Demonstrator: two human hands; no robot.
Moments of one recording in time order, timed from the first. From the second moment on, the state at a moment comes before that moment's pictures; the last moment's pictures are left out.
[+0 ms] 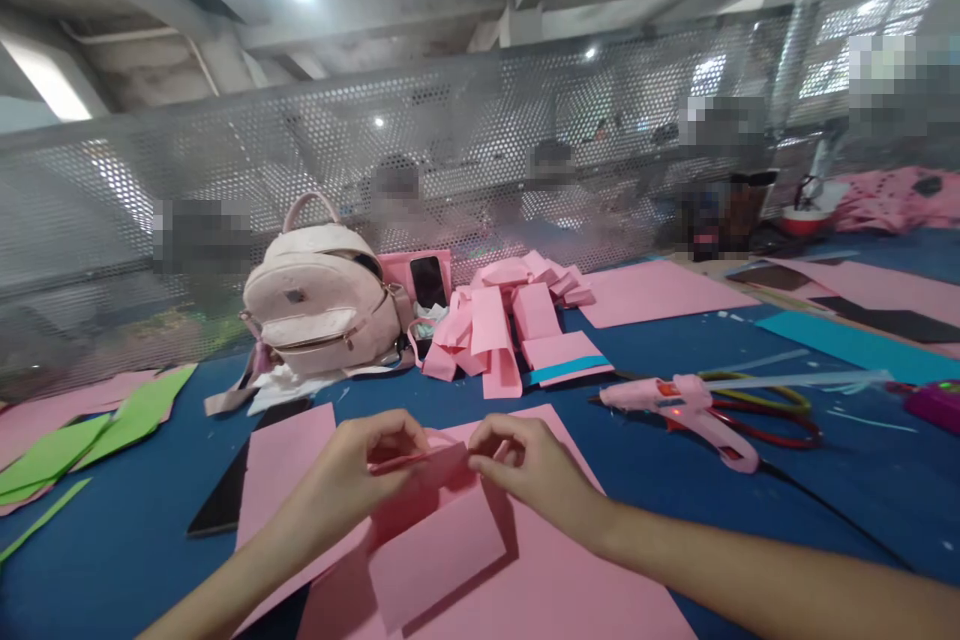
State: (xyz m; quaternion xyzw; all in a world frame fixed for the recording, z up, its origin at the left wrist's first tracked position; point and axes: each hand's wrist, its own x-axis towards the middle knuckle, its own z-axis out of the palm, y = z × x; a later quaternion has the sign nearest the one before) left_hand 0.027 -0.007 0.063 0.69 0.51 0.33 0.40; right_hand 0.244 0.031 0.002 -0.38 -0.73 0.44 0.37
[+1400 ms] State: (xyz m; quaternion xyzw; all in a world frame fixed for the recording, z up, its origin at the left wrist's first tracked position) left_hand 0.026 0.003 0.059 0.70 0.56 0.29 0.33; right_hand 0.245 0.037 0.004 -0.36 -0.66 0.56 0.33
